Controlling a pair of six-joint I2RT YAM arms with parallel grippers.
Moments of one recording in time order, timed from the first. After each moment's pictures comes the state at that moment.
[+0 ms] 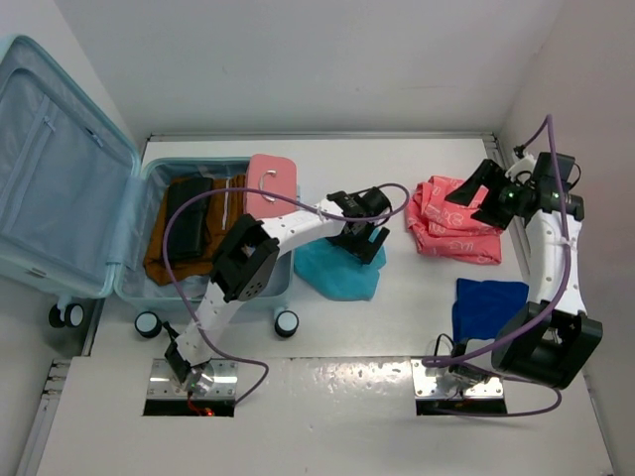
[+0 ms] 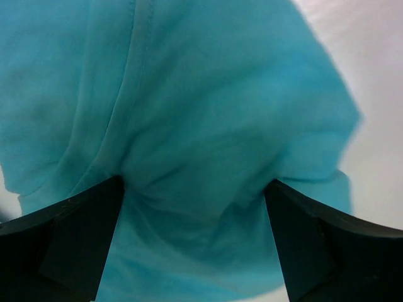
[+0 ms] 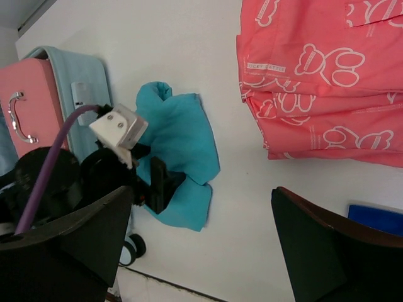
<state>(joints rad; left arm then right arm) -0.87 2.25 1.90 -0.80 -0.15 -0.25 -0.37 1.32 1.19 -0.74 -0.60 0.25</state>
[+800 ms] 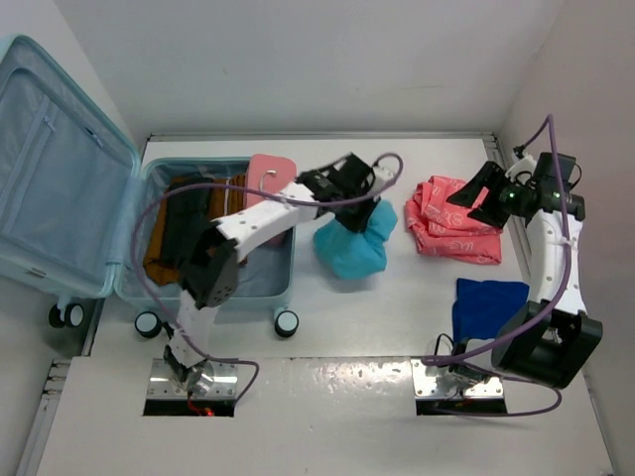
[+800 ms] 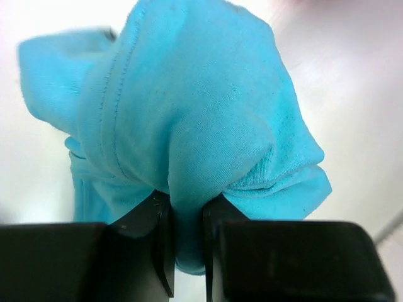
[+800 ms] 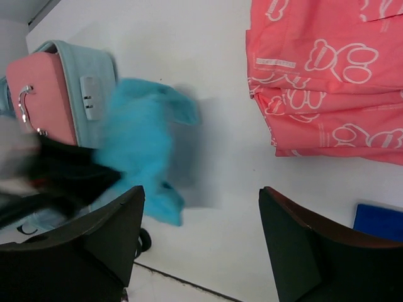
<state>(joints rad) -0.81 2.11 1.84 -0.69 0.10 -0.07 -0.39 1.32 1.19 -0.76 -0.64 0.25</state>
